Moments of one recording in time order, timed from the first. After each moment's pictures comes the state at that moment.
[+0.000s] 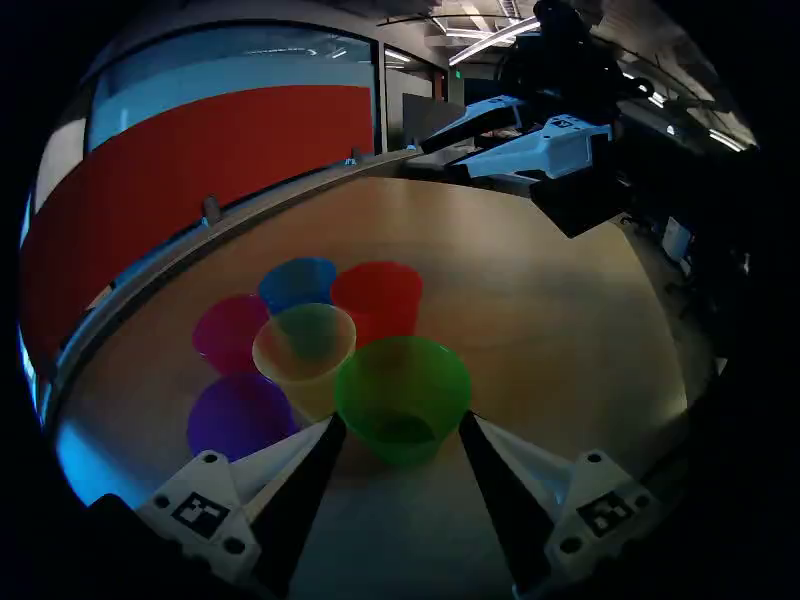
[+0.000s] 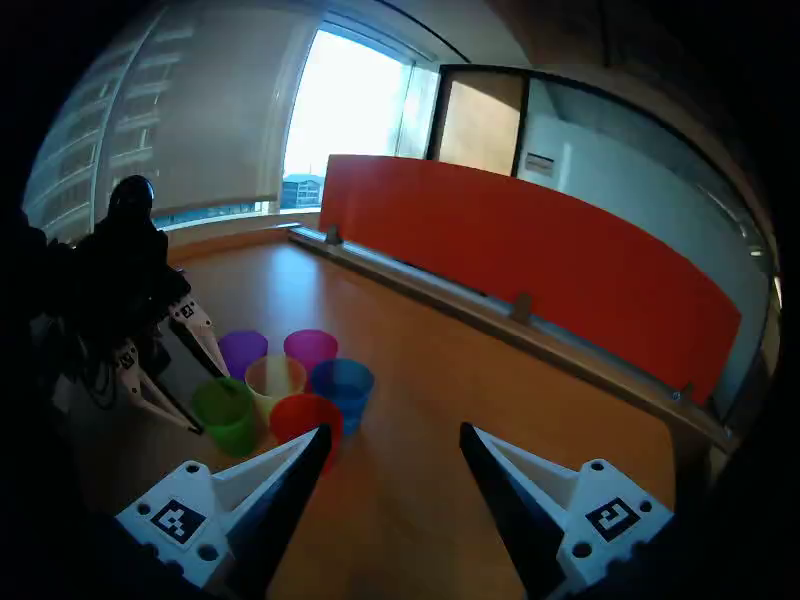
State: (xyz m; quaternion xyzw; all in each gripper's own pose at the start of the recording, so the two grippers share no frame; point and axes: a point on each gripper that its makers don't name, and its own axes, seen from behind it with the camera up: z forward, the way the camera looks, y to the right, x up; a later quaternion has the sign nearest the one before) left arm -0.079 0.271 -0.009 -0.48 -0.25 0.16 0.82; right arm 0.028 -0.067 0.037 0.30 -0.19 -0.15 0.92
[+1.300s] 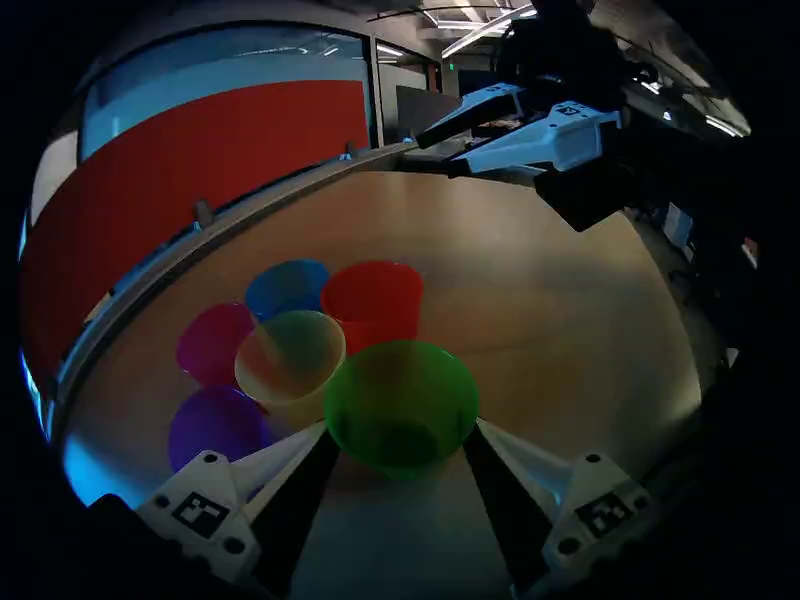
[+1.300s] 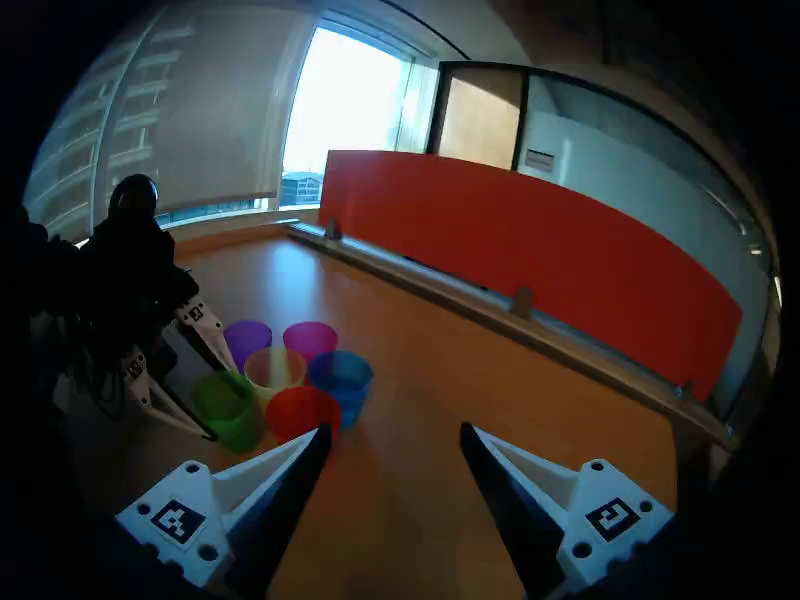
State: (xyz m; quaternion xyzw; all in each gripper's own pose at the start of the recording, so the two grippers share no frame) left arm -0.090 0.290 0.003 -0.48 -0.24 0.19 0.82; right arm 0.019 -0.065 0.037 0.30 -0.19 -0.15 0.92
